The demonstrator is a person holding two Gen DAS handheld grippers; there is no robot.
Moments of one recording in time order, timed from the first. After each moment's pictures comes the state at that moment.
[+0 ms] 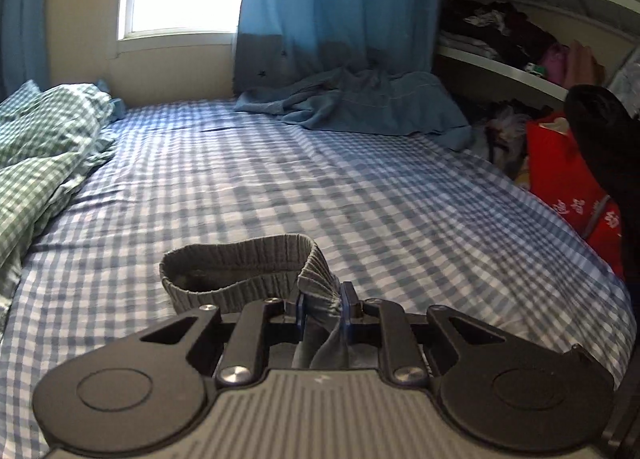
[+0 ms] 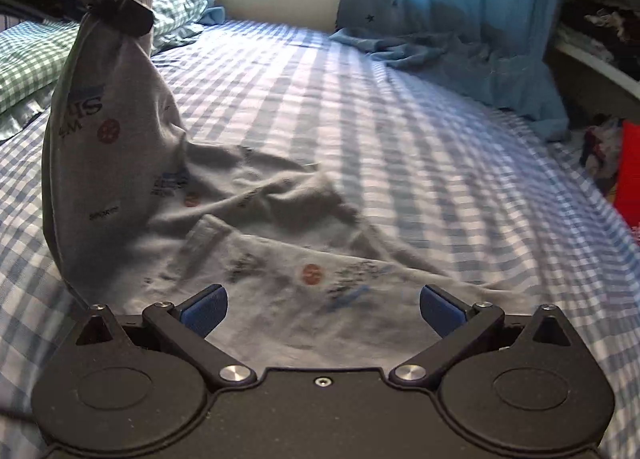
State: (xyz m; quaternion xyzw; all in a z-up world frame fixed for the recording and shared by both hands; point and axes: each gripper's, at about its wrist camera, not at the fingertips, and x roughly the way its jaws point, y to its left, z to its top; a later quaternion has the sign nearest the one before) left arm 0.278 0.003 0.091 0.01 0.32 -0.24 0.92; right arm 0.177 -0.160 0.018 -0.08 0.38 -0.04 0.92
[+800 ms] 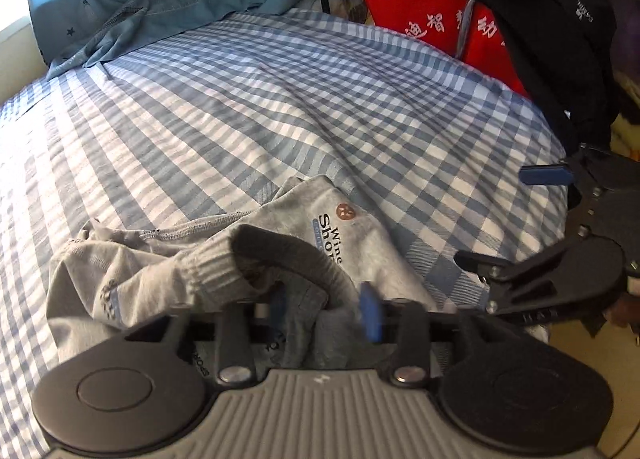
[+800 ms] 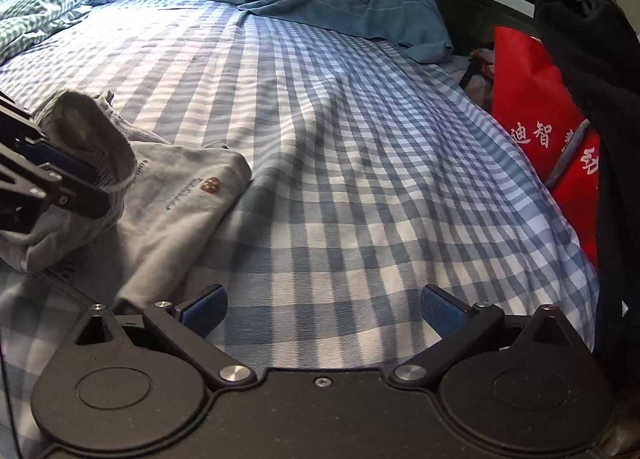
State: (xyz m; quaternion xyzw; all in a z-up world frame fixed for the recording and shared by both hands) left arm 0.192 -0.210 -0.005 0.18 0.41 -0.39 0.81; right arm 0.083 -0.355 0.002 -0.07 0.42 -0.13 0.89
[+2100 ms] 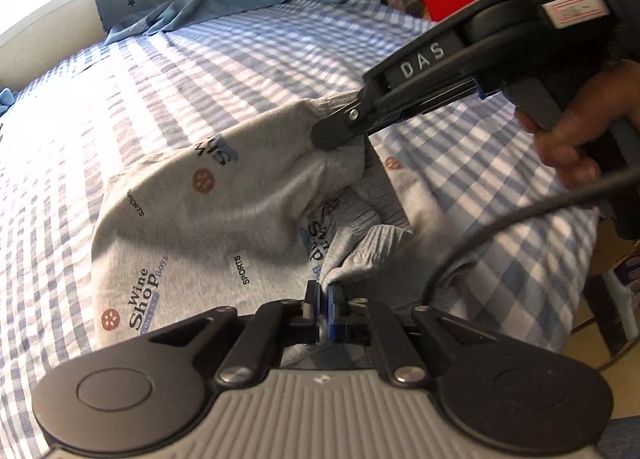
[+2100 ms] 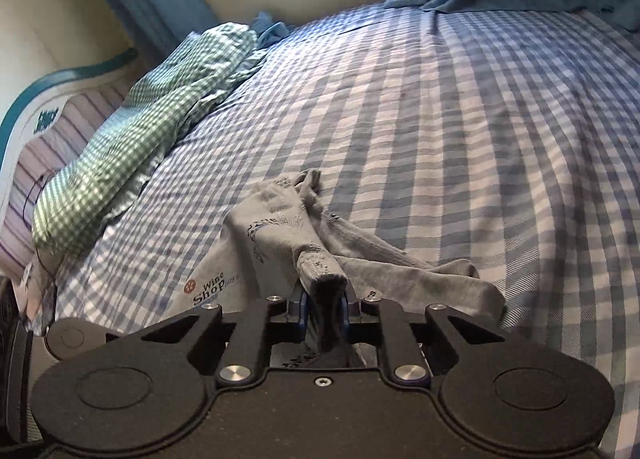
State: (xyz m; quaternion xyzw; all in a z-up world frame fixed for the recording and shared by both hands) left arm 0.175 -0.166 -0.009 0.15 0.42 -0.32 0.83; right arm 0.208 -0.367 0.034 0.19 0.43 0.19 0.86
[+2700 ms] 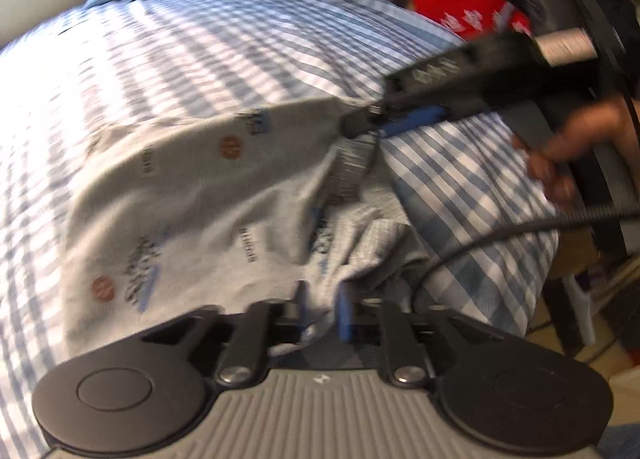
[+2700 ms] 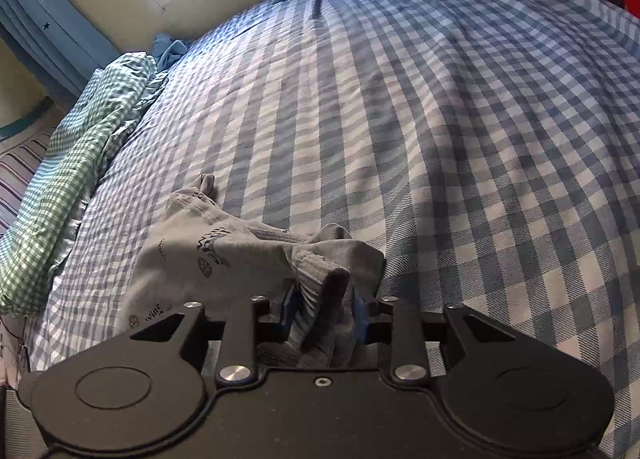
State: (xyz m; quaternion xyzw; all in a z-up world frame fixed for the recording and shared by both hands) left arm 0.179 -0.156 -0.004 0.10 0.48 -0.34 0.81; right arm 0.187 -0.405 0.016 0.20 0.47 0.06 0.86
